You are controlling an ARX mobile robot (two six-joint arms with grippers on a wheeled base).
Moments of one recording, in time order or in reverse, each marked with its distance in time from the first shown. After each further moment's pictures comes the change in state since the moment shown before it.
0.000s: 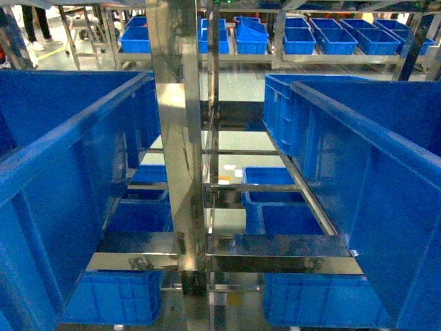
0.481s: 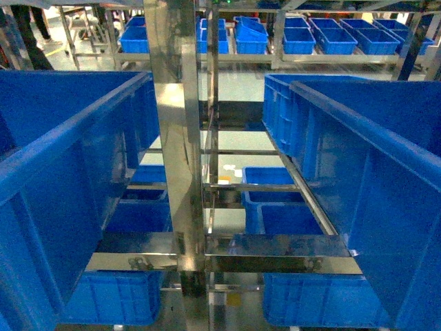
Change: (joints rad) left arm 0.000 0.000 0.000 0.000 0.000 0.000; right arm -0.085 0.439 0.000 0.271 -0.005 -0.151
